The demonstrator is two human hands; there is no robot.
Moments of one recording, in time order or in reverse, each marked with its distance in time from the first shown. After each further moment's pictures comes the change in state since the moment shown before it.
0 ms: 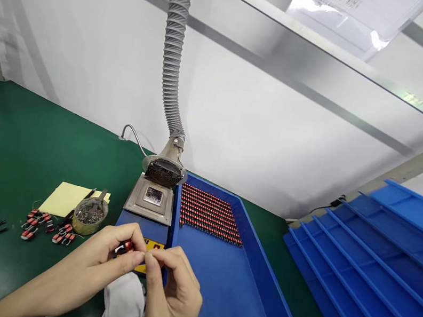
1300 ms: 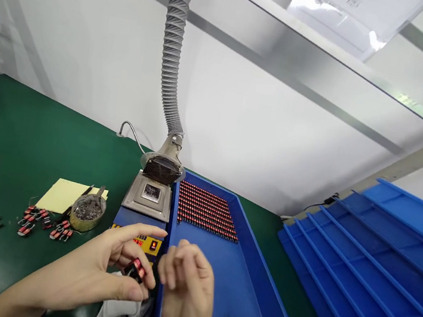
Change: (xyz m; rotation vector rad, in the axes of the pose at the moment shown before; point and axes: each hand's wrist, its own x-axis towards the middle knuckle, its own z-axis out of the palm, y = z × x) left_hand 0.003 -0.003 0.006 -0.429 -0.177 -0.101; right_hand 0.016 -0.001 -0.016 0.653 0.025 0.416
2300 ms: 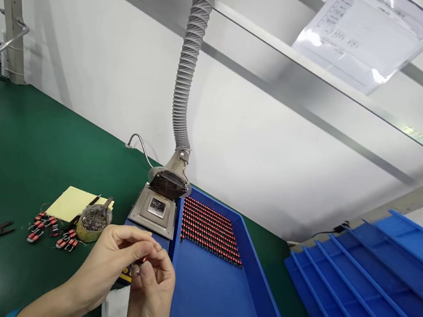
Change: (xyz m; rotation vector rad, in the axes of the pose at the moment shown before) left_hand 0.019 -0.012 0.003 -0.207 0.495 0.316; right_hand -0.005 0.052 0.028 0.206 0.013 0.210
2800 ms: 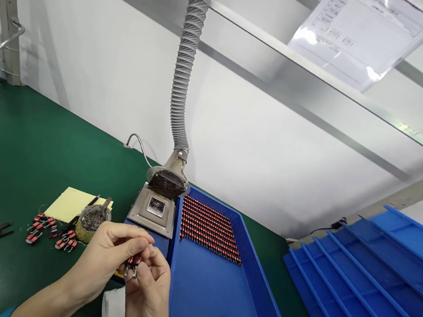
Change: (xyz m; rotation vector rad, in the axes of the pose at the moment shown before) left_hand 0.003 0.003 -0.007 0.047 -0.063 0.010; right_hand -0.005 -0.005 0.006 -0.010 -0.067 0.030
